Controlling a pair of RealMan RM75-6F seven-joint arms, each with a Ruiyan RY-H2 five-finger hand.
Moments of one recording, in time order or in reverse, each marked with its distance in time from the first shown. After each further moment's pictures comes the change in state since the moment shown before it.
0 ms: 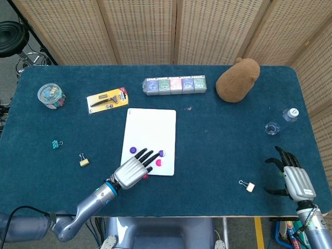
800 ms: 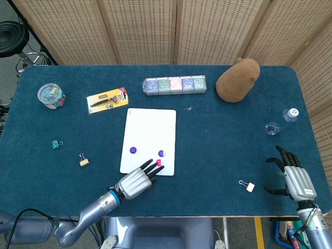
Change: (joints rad) left arm -0.002 -0.053 0.077 0.022 0.054 -0.011 0.050; right arm -0.001 0.000 0.002 0.001 0.001 0.003 0.000
